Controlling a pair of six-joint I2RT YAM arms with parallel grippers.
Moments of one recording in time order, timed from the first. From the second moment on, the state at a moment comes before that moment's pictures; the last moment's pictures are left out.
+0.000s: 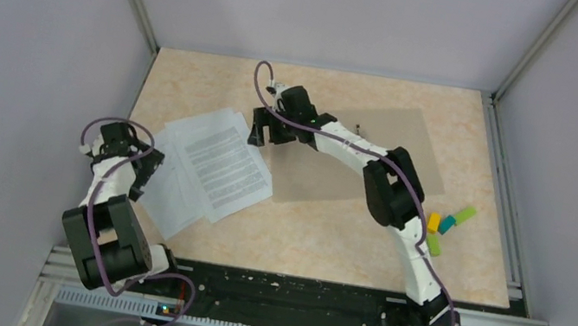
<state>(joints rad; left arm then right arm) 0.49 1.27 0.72 -0.47 -0.07 -0.76 0.74 2.30 1.88 -0.23 -0.30 0.33</state>
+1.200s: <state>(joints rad) 0.50 1.40 0.71 -0.39 -0.11 -0.74 0.78 2.43 1.96 -0.20 -0.34 0.37</state>
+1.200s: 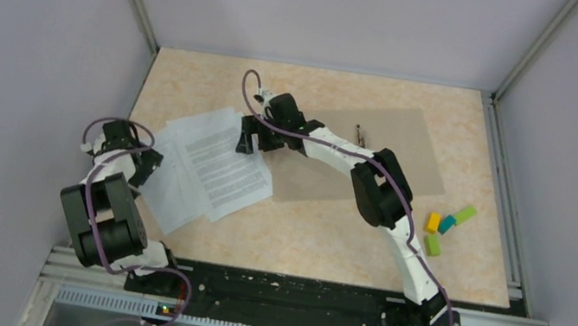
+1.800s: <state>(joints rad) 0.24 1.66 0.97 -0.34 0.06 -0.63 0.79 2.43 1.94 -0.15 -0.34 0.47</state>
